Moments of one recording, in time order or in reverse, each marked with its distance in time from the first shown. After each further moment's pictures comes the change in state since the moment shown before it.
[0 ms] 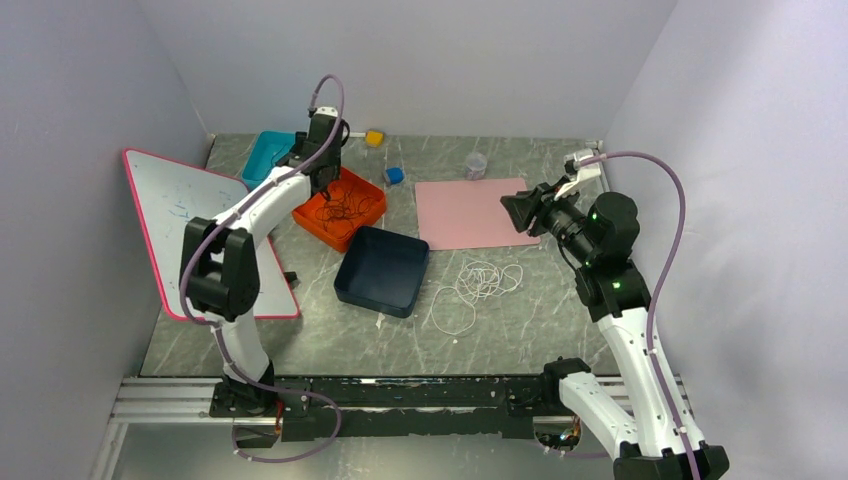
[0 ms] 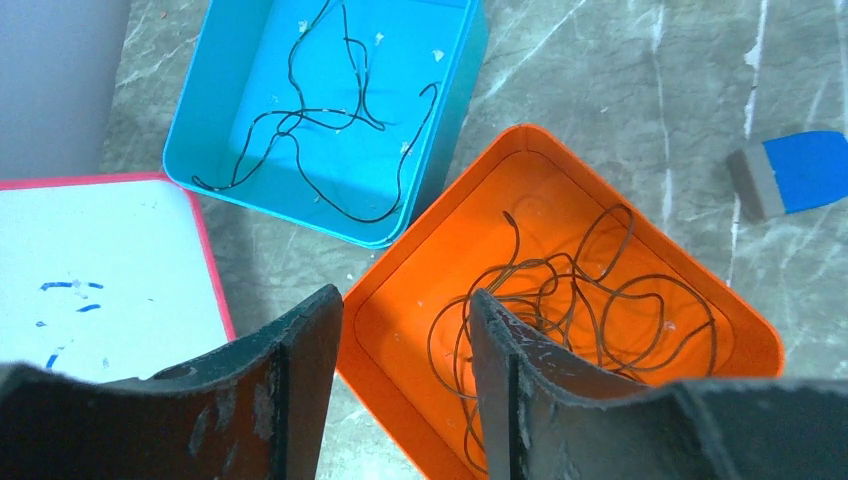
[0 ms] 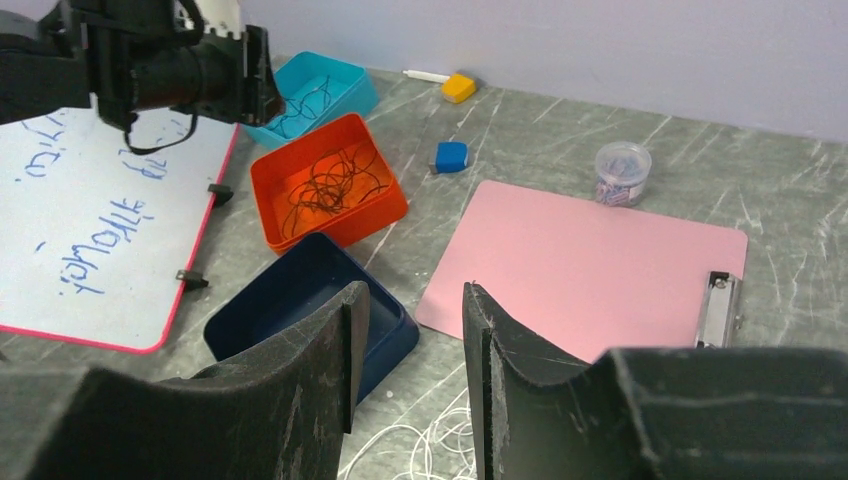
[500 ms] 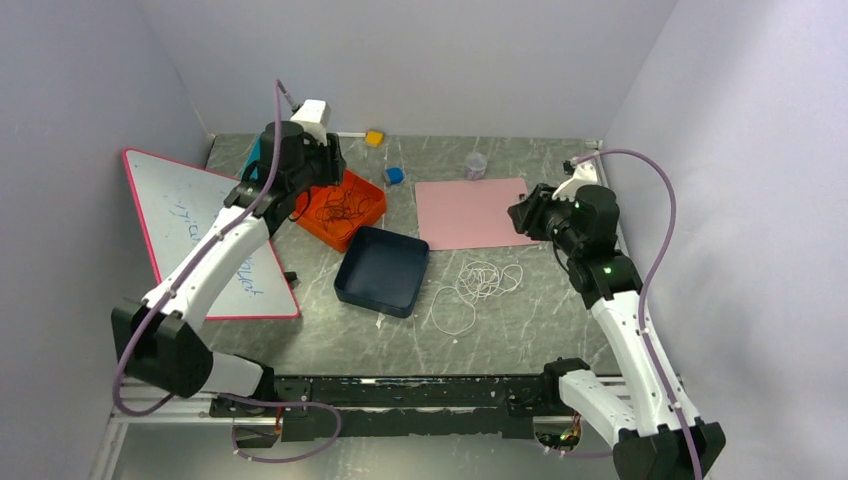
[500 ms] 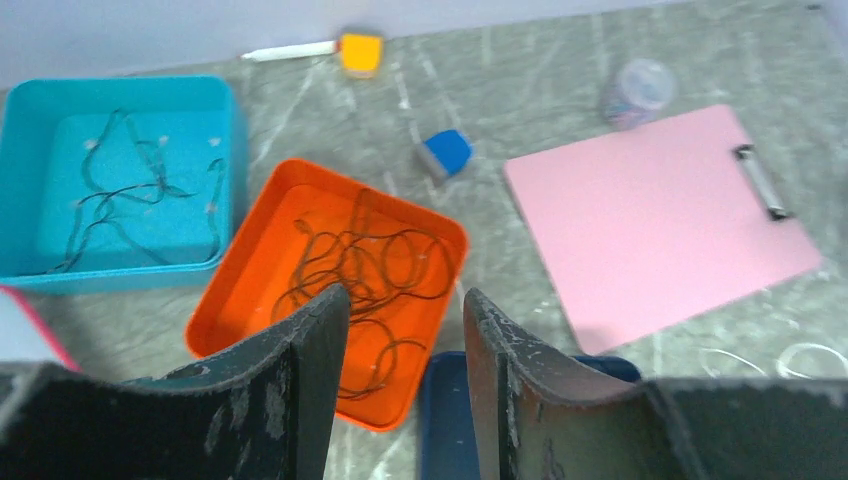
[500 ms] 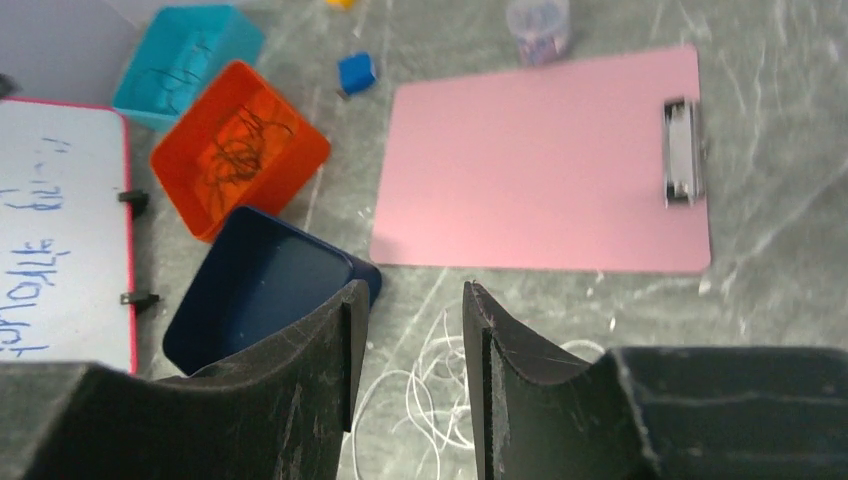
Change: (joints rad) left arm -0.006 -0.433 -0.226 0.086 0.472 -0.008; right arm 0.000 0.065 0.000 -0.135 0.200 0.121
